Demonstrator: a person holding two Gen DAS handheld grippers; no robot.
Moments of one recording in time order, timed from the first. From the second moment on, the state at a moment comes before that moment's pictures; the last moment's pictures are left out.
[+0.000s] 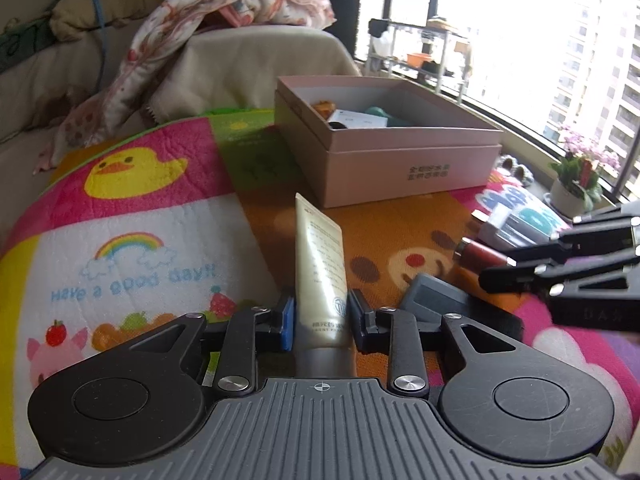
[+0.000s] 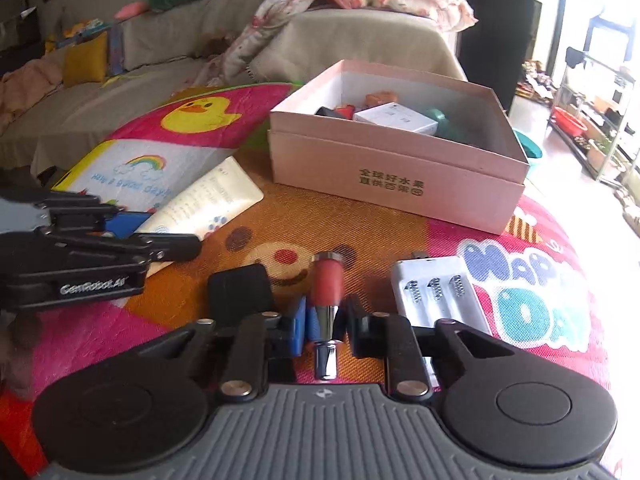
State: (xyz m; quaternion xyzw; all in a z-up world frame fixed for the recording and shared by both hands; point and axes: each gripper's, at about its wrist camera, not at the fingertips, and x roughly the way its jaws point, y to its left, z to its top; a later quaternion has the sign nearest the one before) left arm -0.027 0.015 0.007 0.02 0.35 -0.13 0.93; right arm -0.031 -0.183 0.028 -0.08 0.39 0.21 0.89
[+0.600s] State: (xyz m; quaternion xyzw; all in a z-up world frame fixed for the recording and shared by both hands) left arm 0.101 -0.038 0.138 -0.03 0.25 -0.26 0.93; right arm 0.022 -0.211 0.130 -0.10 0.19 0.14 0.97
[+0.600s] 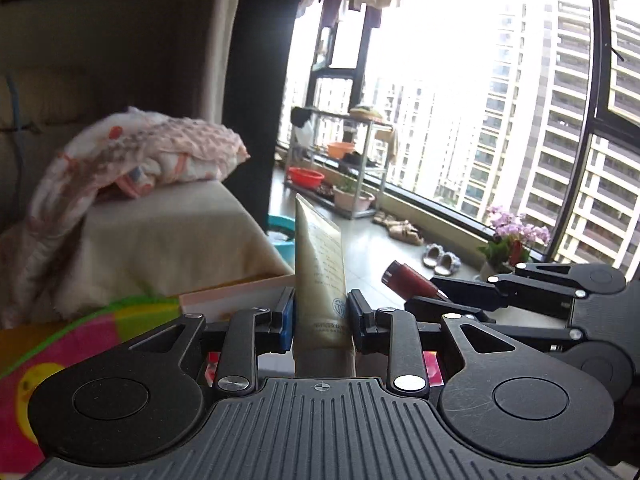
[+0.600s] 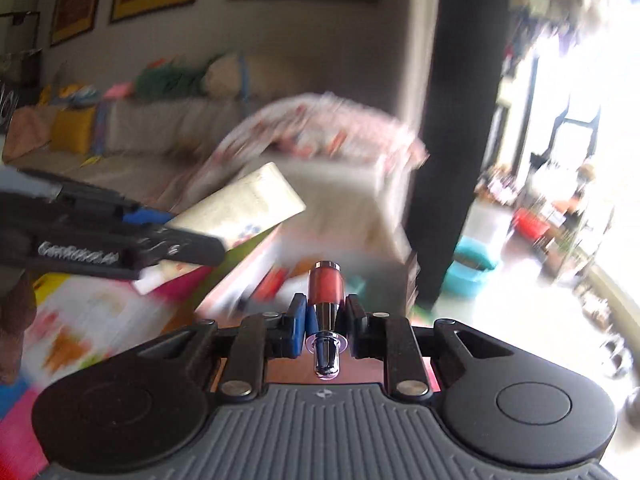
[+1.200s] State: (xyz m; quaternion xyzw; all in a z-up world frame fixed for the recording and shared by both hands) left arm 0.002 0.009 0.038 -0.08 0.40 -0.20 0.89; right arm -0.047 -0.258 0.036 -0.03 0.33 0.21 0.92
